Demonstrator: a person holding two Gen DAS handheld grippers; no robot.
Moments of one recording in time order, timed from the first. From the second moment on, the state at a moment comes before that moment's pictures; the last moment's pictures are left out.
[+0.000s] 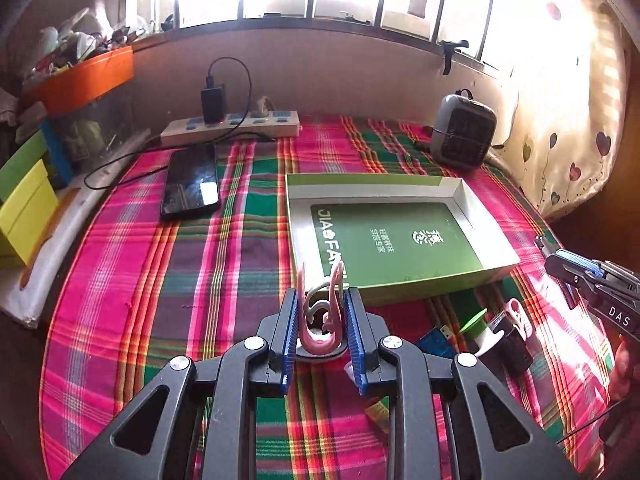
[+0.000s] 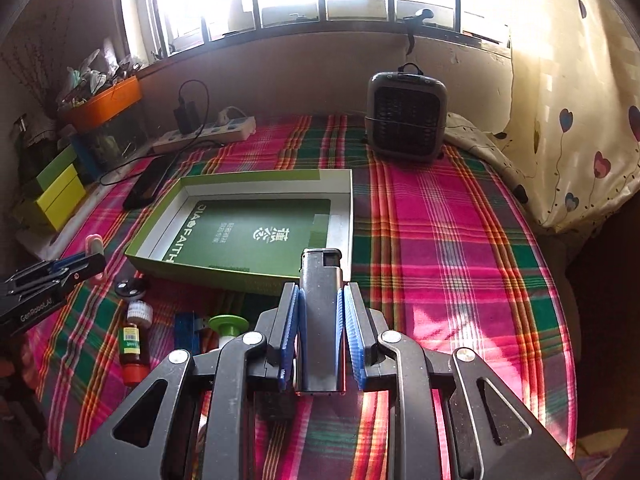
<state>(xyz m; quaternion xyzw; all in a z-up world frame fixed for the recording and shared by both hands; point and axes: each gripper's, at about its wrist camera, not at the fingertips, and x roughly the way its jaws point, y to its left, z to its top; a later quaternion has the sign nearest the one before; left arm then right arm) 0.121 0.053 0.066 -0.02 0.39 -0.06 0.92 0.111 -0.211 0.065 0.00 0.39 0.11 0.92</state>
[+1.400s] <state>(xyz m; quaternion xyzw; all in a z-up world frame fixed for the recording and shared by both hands) 0.229 0.028 0.017 0.00 0.46 -0.09 0.88 0.233 -0.167 0.012 -0.03 0.47 0.13 0.87</state>
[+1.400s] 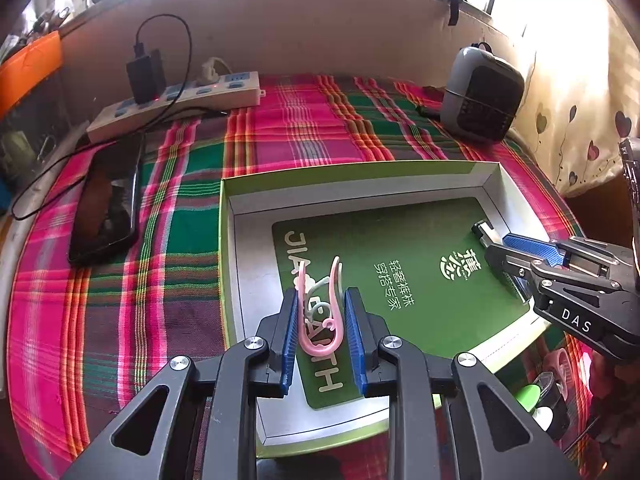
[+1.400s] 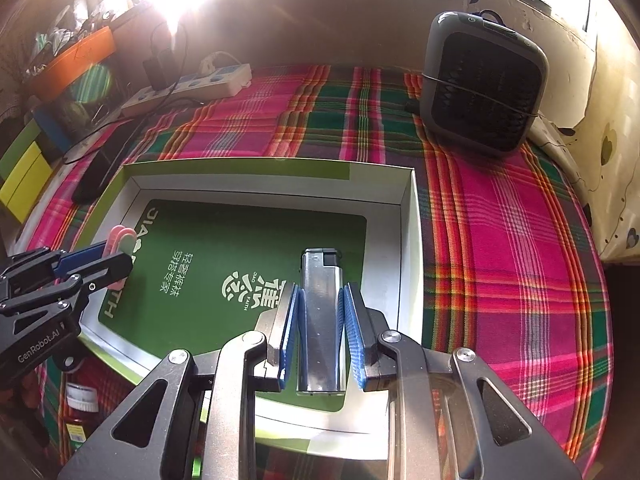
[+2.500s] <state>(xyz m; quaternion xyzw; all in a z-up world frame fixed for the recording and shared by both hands) 0.215 0.031 0.033 -0.01 0.45 -0.08 0.89 0.218 -0.165 0.023 -0.02 0.45 0.14 0.88</state>
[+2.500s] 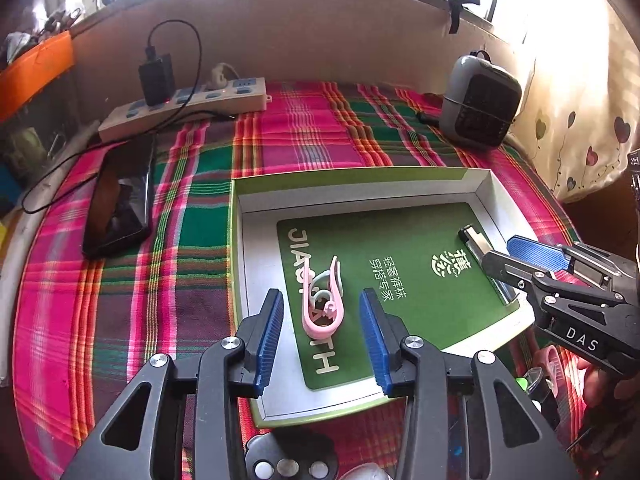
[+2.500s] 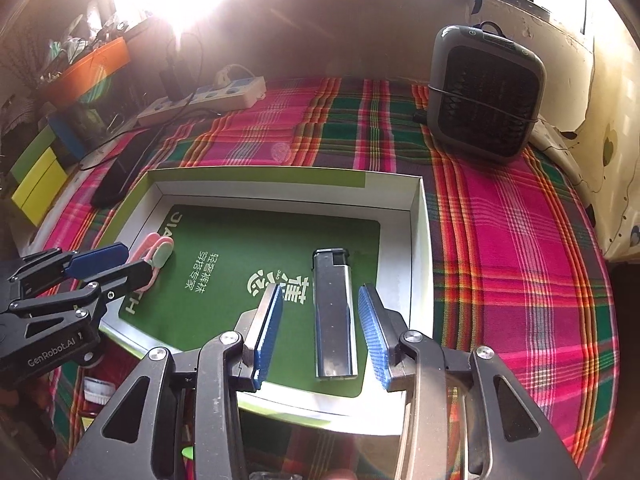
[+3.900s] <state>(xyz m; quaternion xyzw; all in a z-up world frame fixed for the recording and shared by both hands) 0.071 0.062 0.043 -0.07 0.42 -0.08 0.90 0.056 -0.158 0.020 -0.01 0.40 0.33 0.86</state>
